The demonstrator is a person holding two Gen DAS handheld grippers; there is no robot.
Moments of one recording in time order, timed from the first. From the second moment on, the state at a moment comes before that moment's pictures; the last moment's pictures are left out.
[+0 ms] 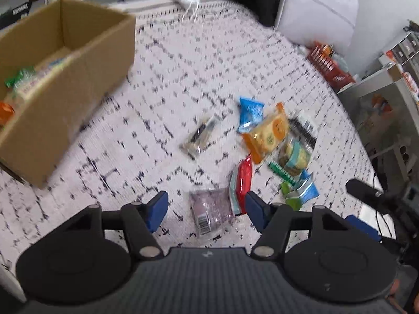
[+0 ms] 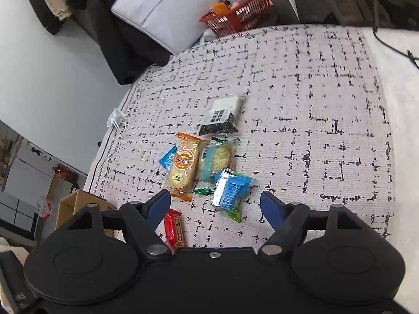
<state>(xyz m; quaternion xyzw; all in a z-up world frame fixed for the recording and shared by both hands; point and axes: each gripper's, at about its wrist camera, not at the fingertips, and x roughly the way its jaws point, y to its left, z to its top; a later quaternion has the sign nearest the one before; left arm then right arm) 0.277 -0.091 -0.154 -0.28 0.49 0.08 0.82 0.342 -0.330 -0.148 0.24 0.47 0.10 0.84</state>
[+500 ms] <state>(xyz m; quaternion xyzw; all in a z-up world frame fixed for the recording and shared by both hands) 0.305 -0.114 -0.189 -0.26 0.52 0.10 0.81 0.369 -0.333 -0.193 0.27 0.51 0.09 0.81</state>
